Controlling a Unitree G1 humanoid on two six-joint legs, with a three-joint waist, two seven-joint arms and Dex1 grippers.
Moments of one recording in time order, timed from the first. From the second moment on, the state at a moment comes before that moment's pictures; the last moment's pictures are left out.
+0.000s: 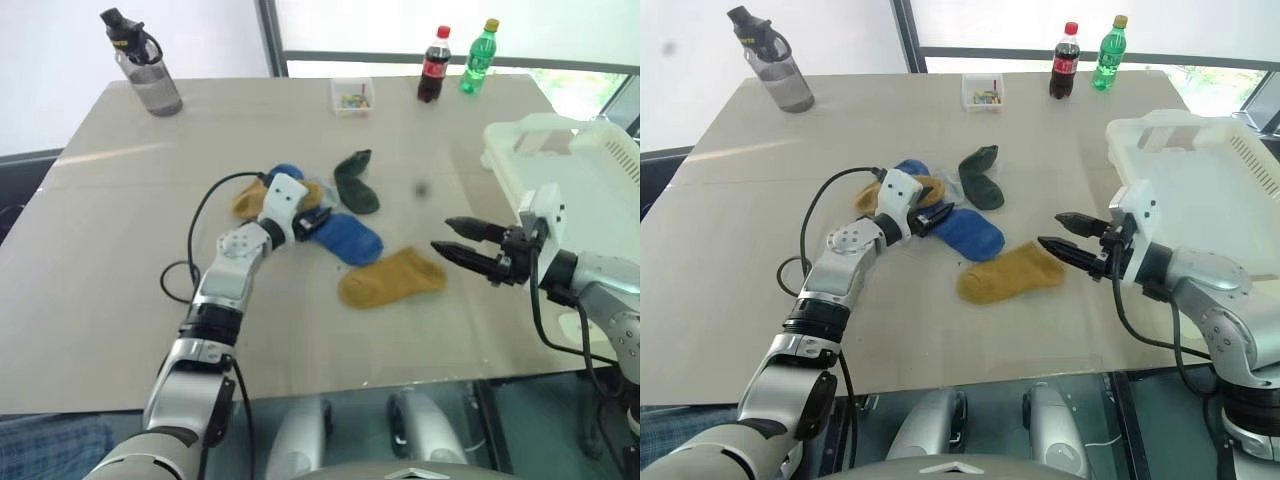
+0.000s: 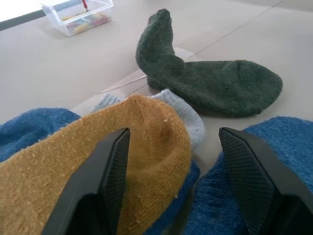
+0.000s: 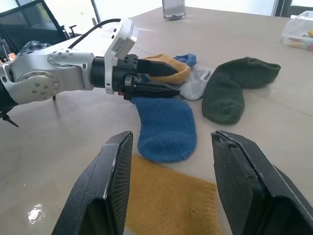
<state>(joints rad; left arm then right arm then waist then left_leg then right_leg) -0.63 0.35 -0.05 0.42 -0.07 0.14 -0.55 -0.23 -0.66 -0.17 -0.49 0.74 0.73 0.76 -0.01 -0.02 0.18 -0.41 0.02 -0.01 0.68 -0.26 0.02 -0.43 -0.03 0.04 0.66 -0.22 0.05</state>
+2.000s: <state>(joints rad) -0.29 0.05 0.29 -0.35 -0.77 0.95 -0.07 -0.21 -0.62 -0.16 -0.48 0.72 0.66 0.73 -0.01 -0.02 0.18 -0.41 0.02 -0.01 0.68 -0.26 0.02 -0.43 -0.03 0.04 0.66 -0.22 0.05</state>
